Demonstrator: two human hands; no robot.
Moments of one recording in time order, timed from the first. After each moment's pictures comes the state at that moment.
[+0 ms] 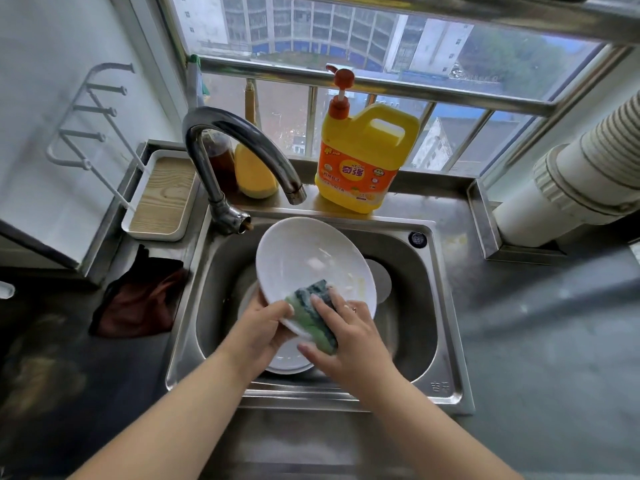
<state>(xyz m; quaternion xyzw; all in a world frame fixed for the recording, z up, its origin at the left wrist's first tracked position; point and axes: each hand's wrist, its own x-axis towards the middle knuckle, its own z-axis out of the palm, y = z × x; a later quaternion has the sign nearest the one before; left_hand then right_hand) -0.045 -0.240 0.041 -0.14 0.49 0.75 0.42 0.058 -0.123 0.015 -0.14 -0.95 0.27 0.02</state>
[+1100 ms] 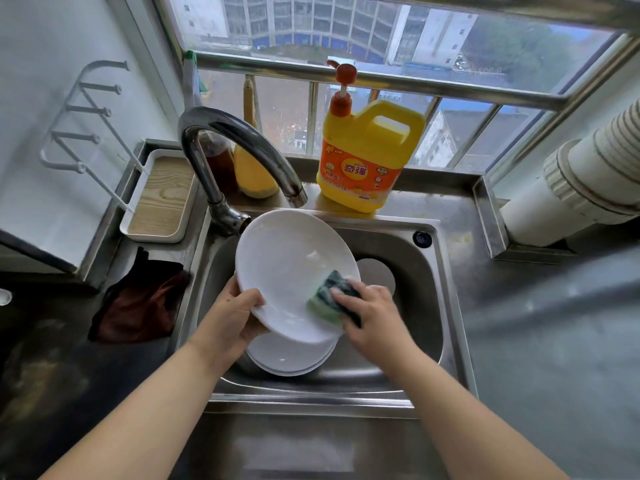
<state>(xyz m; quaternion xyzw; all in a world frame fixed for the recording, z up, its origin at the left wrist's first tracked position) -0.079 -0.260 0.041 -0.14 0.56 0.72 0.40 0.042 -0.078 -0.004 -0.19 -0.94 0.29 0.01</state>
